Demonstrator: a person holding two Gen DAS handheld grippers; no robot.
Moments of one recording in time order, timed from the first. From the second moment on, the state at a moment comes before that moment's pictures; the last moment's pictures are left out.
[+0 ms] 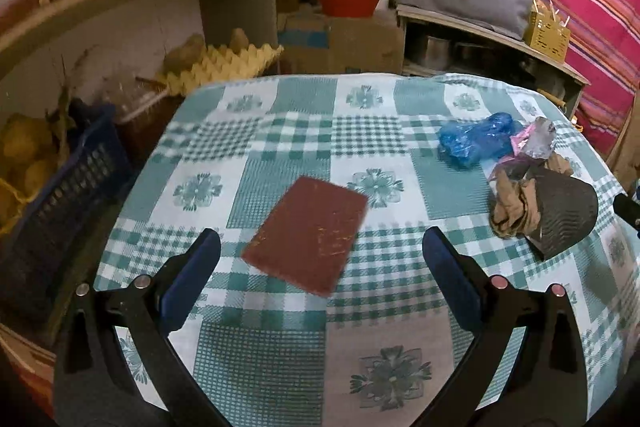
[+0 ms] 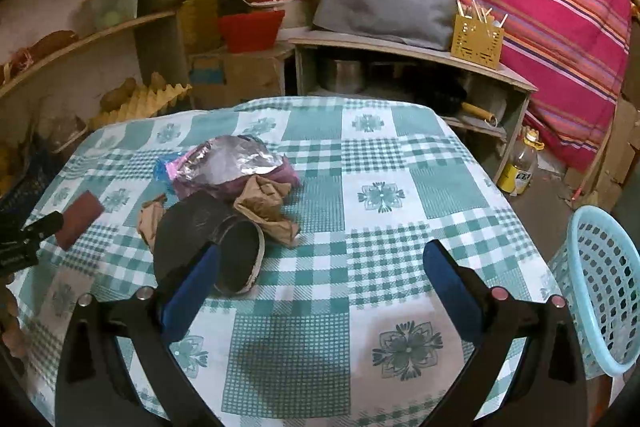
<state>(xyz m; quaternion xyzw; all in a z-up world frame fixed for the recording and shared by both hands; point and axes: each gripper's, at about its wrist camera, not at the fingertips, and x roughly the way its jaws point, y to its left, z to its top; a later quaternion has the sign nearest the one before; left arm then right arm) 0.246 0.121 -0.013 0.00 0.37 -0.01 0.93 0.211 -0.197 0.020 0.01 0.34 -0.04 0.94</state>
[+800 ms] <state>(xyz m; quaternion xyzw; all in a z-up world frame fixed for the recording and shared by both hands) 0.286 0.121 -0.053 0.03 0.45 -0.04 0.89 0.220 -0.142 -0.004 -0.01 0.41 0.01 0.91</state>
